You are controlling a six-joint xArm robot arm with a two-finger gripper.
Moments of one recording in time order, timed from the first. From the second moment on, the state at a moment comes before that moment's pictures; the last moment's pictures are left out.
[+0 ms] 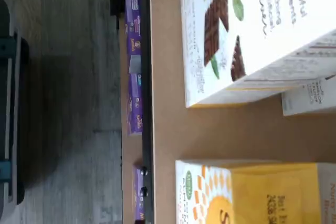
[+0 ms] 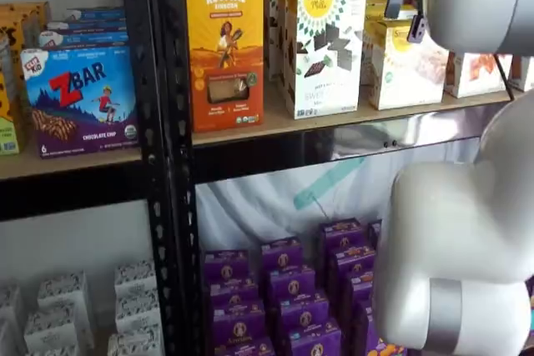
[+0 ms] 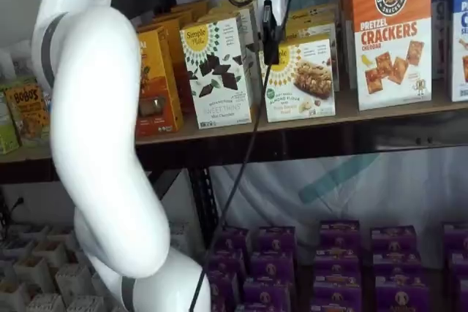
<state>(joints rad) -0.44 -0.28 -1.47 0.22 1.62 -1.97</state>
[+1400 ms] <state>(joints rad) -0.38 -0.18 -1.51 0.09 1.65 -1.94</state>
